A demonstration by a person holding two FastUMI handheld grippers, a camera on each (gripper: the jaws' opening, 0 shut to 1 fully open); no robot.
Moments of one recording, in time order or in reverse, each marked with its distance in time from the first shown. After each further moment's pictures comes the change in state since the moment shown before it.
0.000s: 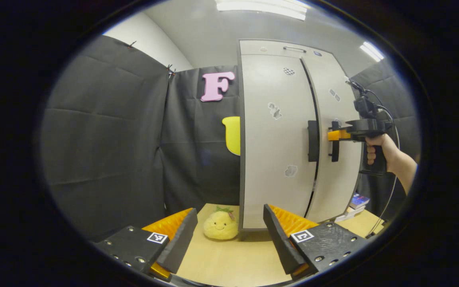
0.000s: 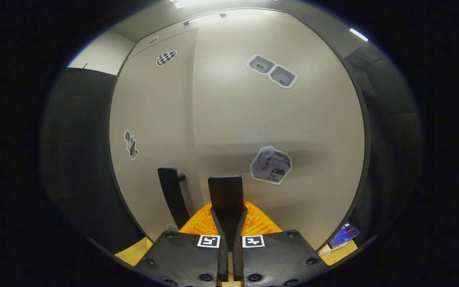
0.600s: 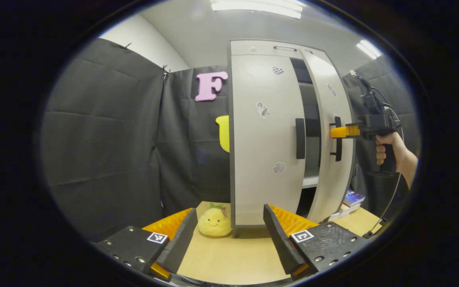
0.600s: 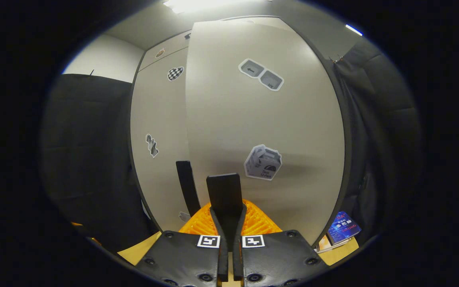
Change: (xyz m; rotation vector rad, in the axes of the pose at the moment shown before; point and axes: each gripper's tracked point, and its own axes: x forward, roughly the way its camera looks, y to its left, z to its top) left arm -0.019 -0.031 0.001 0.021 0.009 -0.023; right arm -0.058 -0.011 -0.005 0.028 -0.005 0.077
